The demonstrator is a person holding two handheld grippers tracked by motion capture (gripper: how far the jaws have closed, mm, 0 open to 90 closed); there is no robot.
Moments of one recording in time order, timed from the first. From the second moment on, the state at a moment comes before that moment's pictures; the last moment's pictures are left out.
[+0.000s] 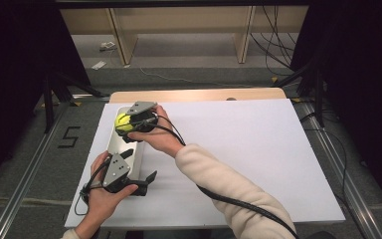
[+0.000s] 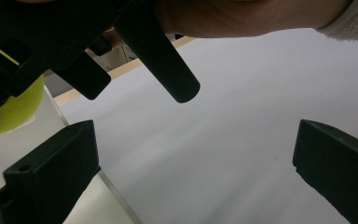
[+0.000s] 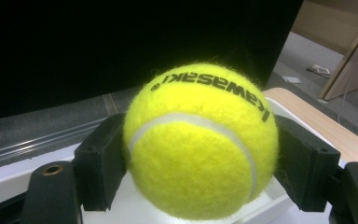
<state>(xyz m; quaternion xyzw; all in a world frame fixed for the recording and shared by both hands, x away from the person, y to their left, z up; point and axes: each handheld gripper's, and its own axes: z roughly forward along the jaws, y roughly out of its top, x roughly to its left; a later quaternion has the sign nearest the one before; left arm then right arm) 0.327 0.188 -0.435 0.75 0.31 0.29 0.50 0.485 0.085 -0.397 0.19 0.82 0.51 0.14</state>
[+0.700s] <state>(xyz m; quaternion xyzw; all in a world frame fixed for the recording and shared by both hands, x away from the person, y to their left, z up) 0.326 0.188 -0.434 0.75 0.31 0.29 0.51 0.486 0.091 -0.395 0.19 0.83 0.51 0.14</state>
